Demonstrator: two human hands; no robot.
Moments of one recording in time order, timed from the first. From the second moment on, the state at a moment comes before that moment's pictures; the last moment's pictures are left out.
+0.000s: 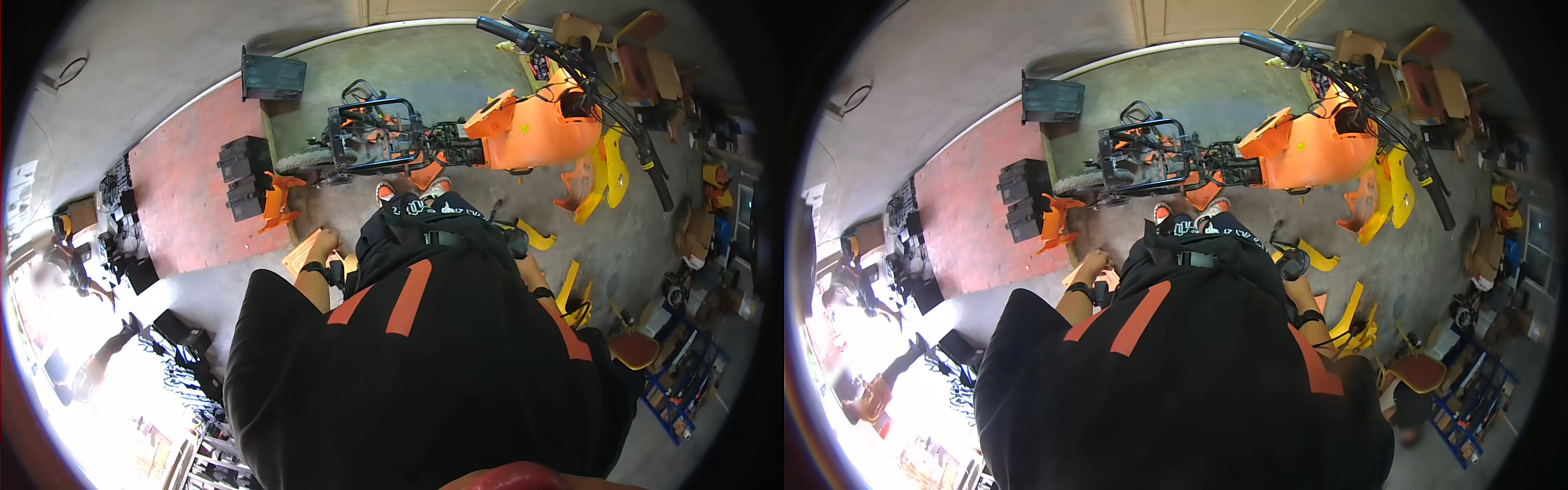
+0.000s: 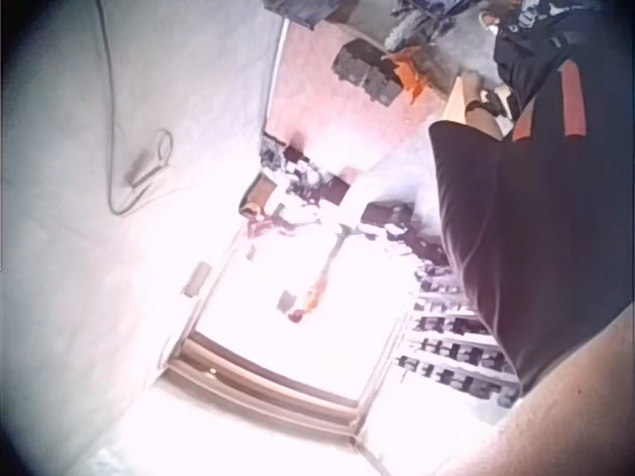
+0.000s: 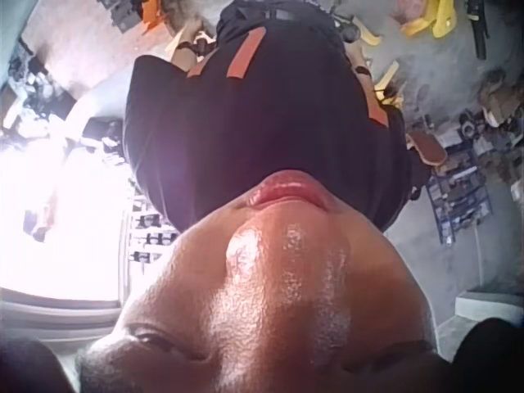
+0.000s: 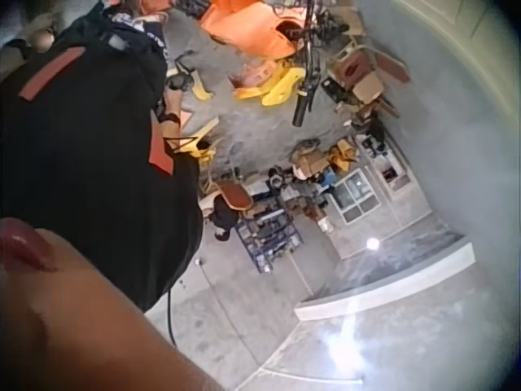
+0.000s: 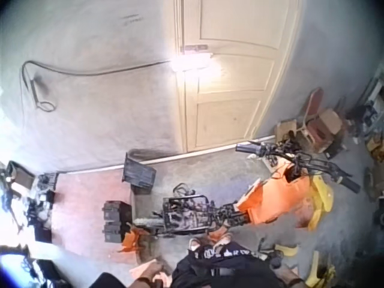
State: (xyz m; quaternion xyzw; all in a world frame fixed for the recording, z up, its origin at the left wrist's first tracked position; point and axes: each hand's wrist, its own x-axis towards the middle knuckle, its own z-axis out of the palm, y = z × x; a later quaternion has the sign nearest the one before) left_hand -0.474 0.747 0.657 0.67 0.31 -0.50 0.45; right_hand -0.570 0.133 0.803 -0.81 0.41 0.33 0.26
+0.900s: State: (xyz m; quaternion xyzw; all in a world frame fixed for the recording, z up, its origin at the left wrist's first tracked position) left_hand -0.488 0.720 0.665 0.67 0.35 -0.39 0.52; right_hand -0.575 0.100 0.795 -0.85 0.27 0.39 0.22
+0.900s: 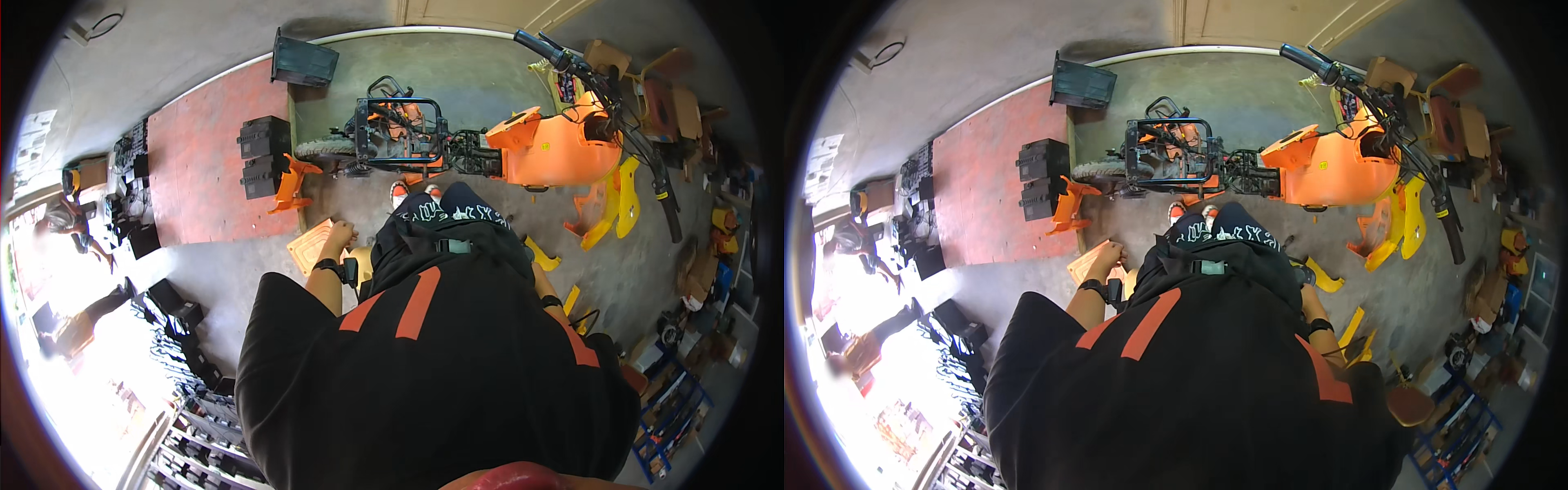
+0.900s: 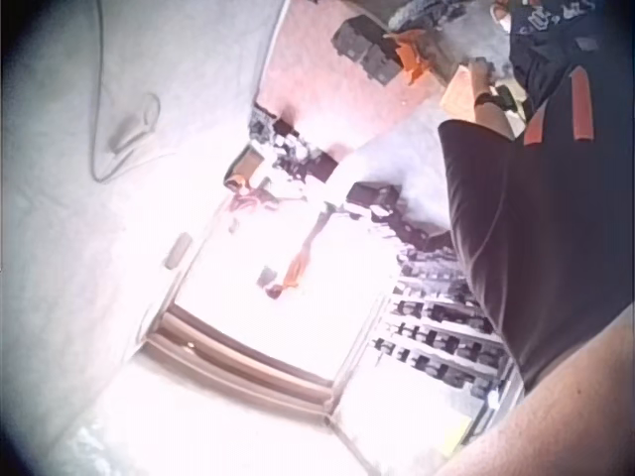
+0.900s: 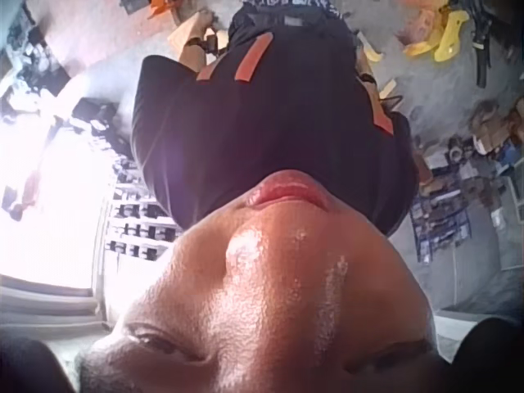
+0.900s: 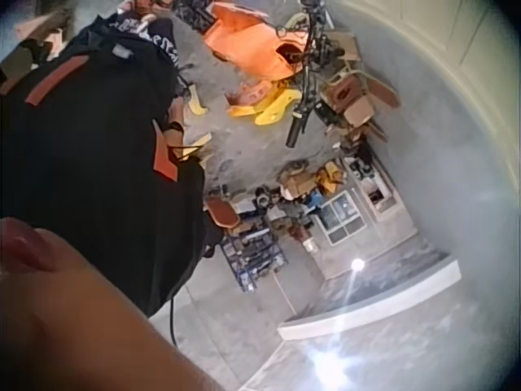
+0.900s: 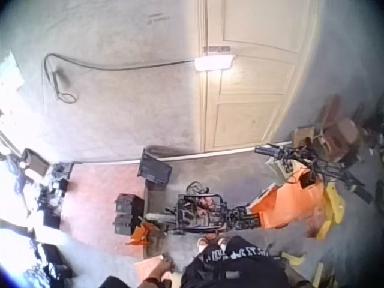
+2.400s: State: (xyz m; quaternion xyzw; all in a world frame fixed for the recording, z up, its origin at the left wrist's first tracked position) left_hand -0.521 0.556 0.738 0.74 0.37 -0.35 0.43; right_hand -0.391 0.019 0.766 -0.83 -0.01 0.52 0.20
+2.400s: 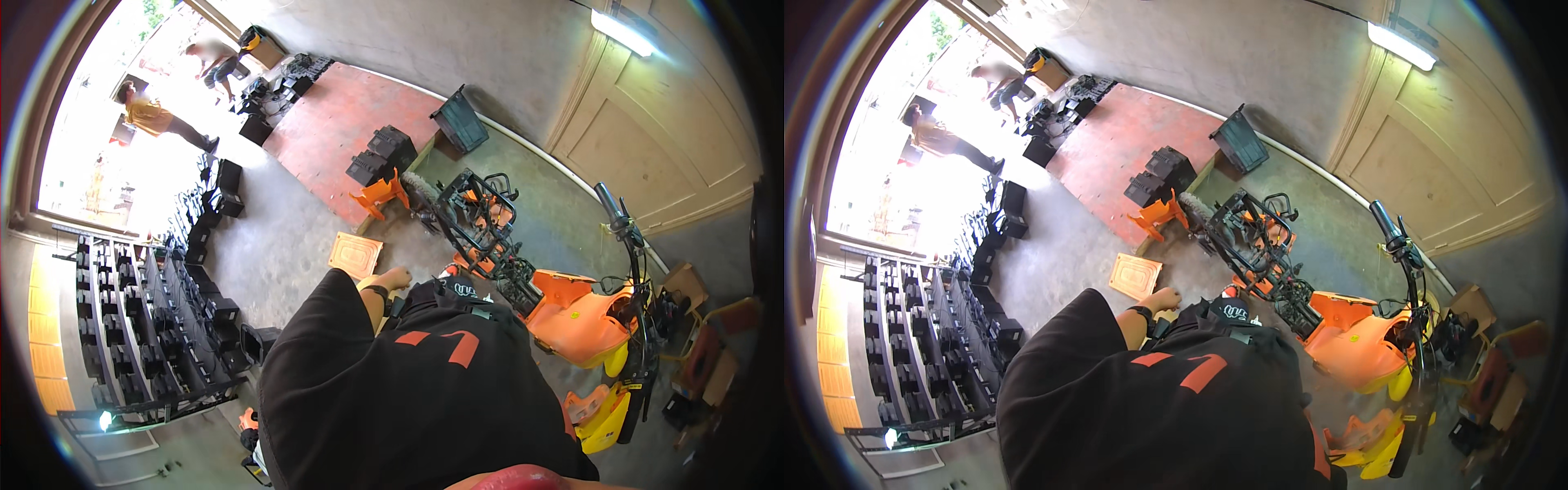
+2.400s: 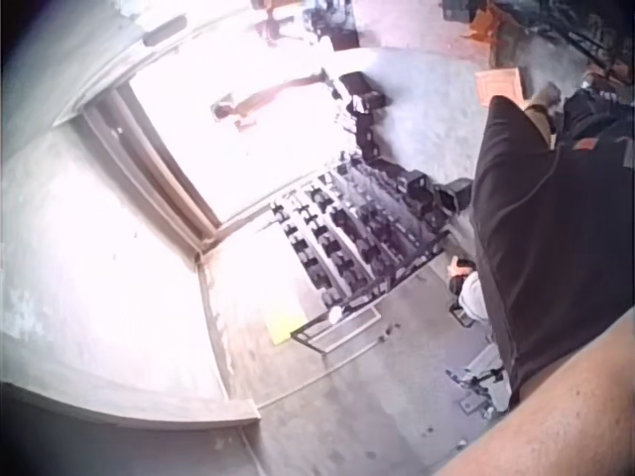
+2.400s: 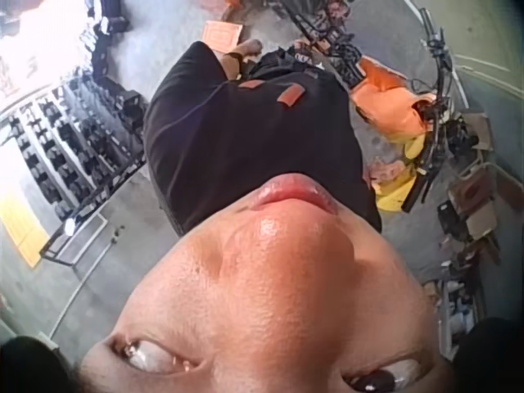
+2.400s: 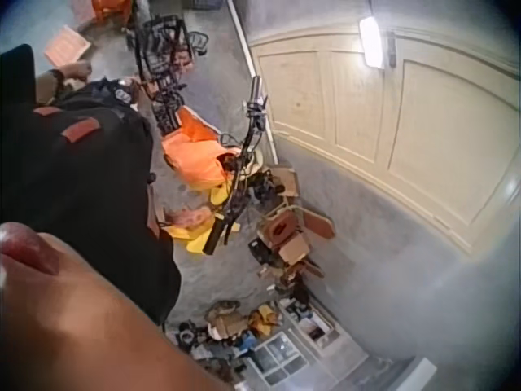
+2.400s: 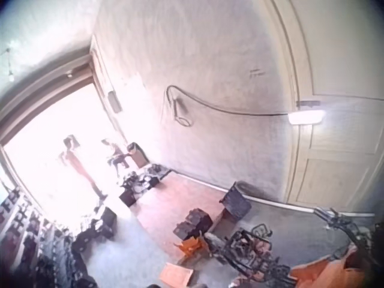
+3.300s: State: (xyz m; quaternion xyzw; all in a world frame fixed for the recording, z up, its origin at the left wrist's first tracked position) left_hand -0.211 0.518 0.818 0.73 -0.23 -0.52 0.37; right_hand -0.387 0.174 1.085 -0.58 0.17 0.02 0.80
